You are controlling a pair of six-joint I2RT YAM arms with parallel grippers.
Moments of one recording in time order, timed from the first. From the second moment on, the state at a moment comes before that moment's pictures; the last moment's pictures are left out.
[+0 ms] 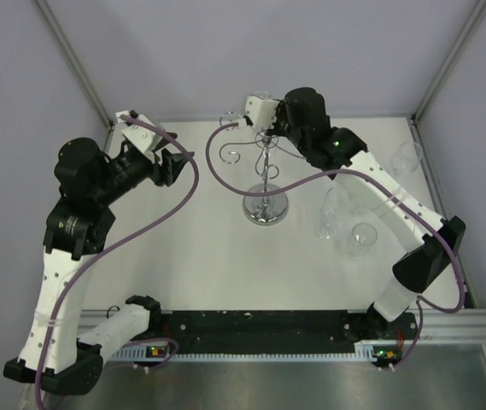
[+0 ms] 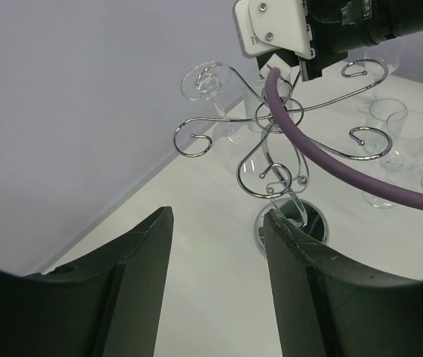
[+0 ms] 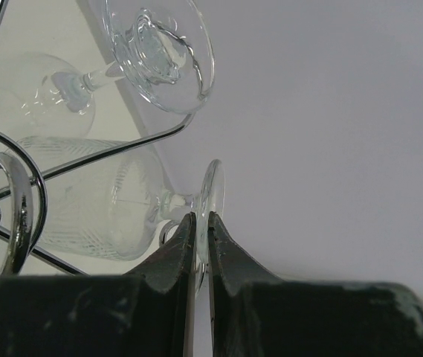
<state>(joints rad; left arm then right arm) -0.26 0.96 1.45 -0.51 0.50 0.25 0.70 1.65 1.81 -0.50 0.38 -1.01</state>
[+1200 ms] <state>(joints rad) -0.26 0.96 1.45 -0.51 0.47 0.27 0.70 1.53 1.68 -0.51 0.28 -1.09</state>
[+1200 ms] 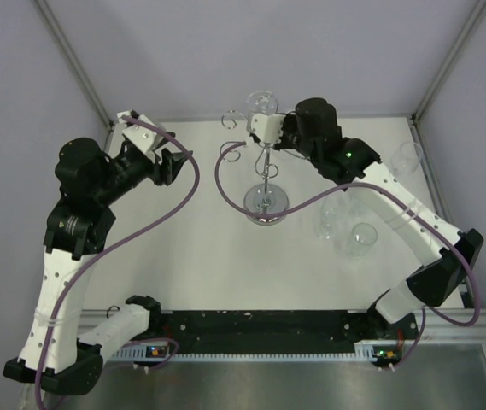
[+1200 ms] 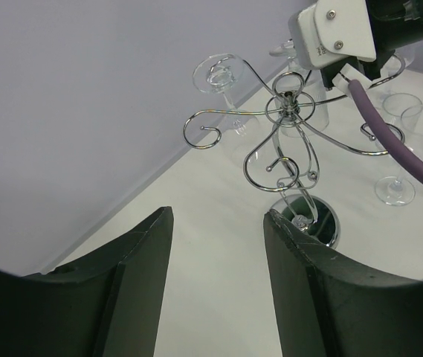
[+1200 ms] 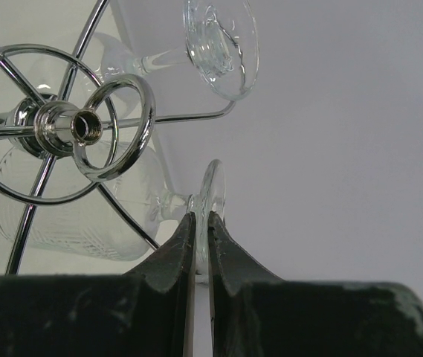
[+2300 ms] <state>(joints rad) -0.26 0.96 1.44 -0.53 0.45 0.29 0.70 1.47 1.64 -0.54 0.32 -1.15</state>
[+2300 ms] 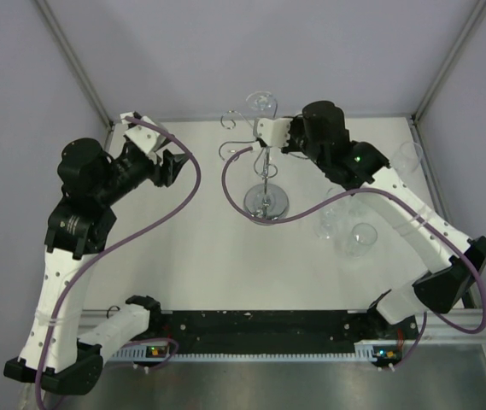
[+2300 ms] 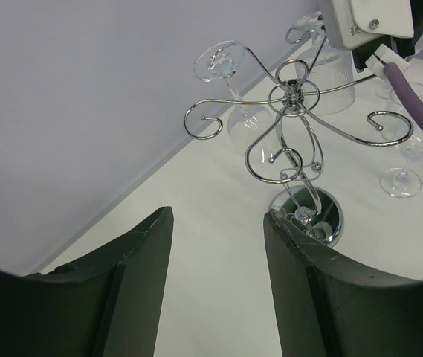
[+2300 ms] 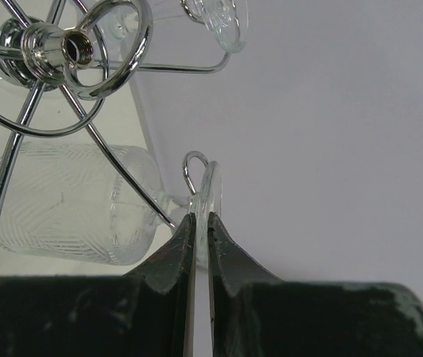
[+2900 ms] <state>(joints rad) -0.26 0.96 1.44 -0.53 0.45 0.30 0.66 1.47 1.64 -0.52 0.33 -1.16</state>
